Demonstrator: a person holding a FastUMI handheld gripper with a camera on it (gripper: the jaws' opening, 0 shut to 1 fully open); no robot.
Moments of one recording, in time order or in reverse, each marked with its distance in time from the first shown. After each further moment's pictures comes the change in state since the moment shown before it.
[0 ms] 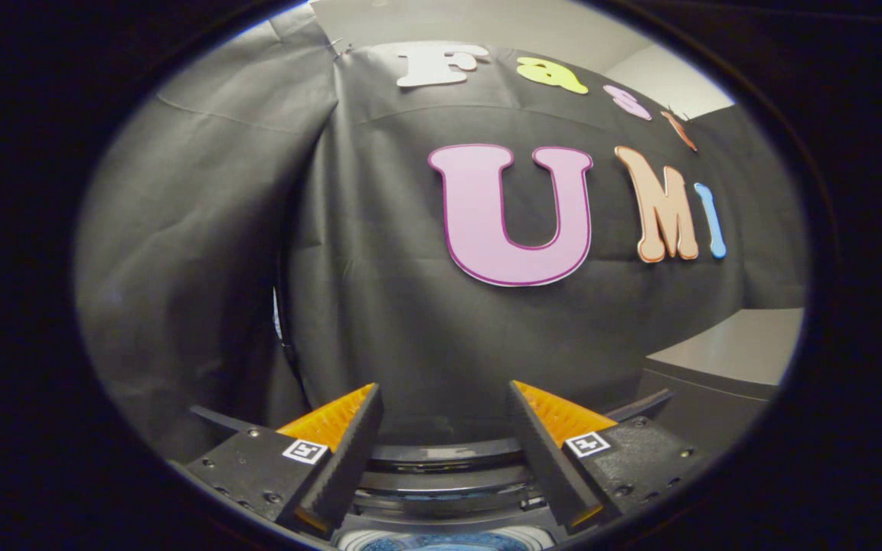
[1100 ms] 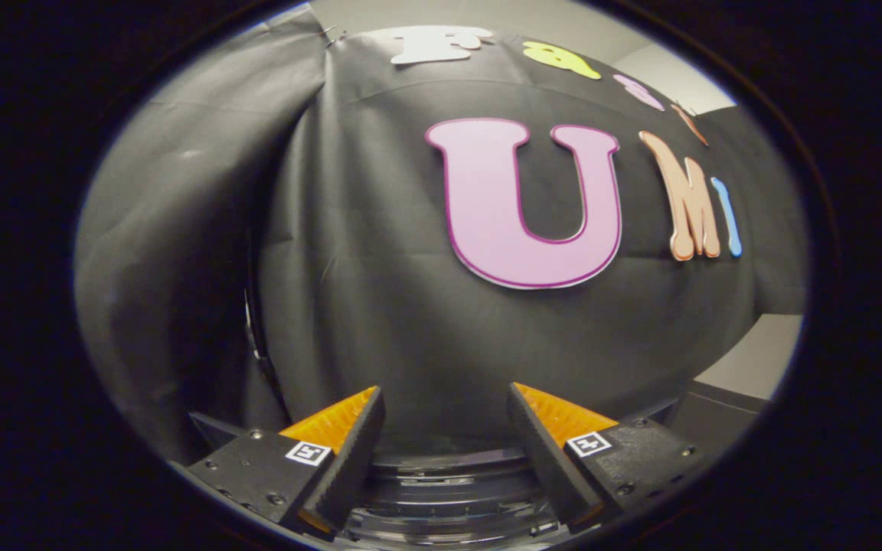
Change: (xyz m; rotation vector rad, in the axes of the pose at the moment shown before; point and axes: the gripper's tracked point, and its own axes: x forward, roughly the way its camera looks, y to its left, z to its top) arm 0.083 0.008 0.000 0.000 0.020 0.003
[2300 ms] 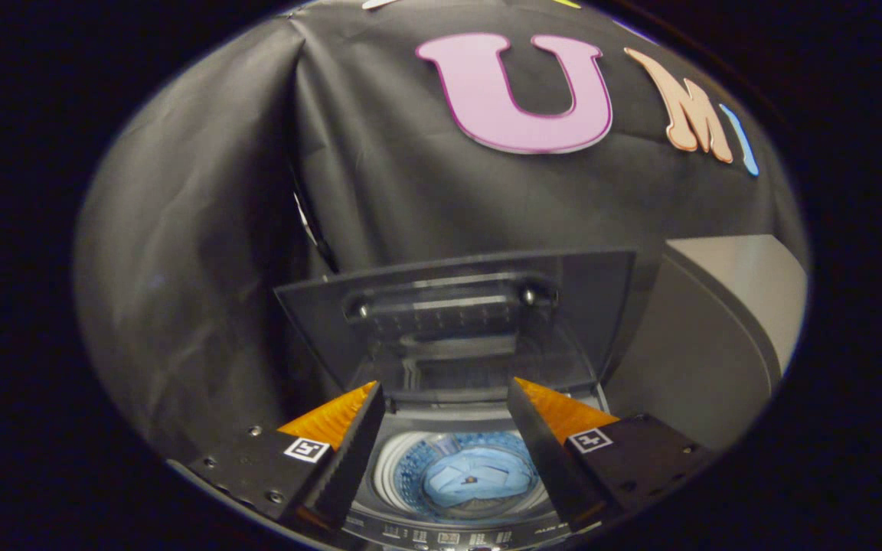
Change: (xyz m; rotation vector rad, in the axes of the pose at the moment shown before) arm -0.122 0.000 -0.045 0.139 0.440 0.181
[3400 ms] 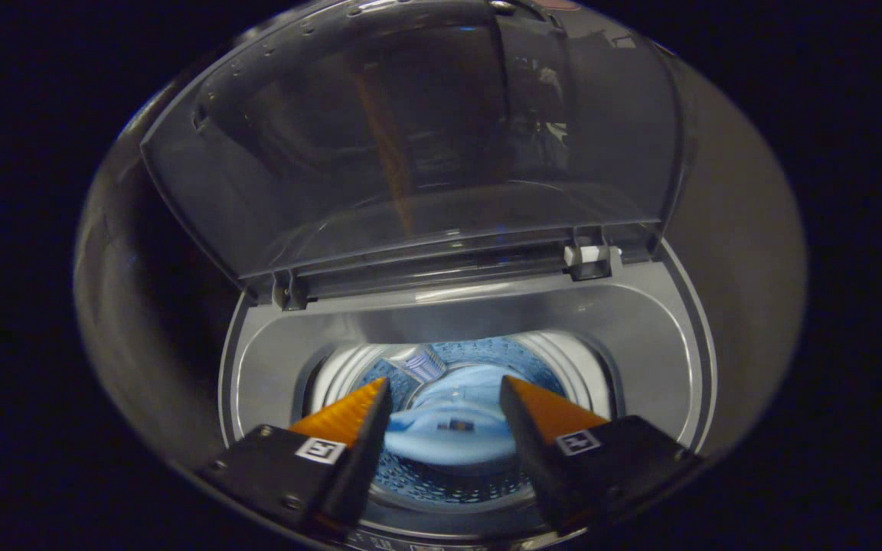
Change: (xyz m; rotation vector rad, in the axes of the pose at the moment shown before) arm 0.066 -0.042 -0.215 0.037 0.473 -0.086
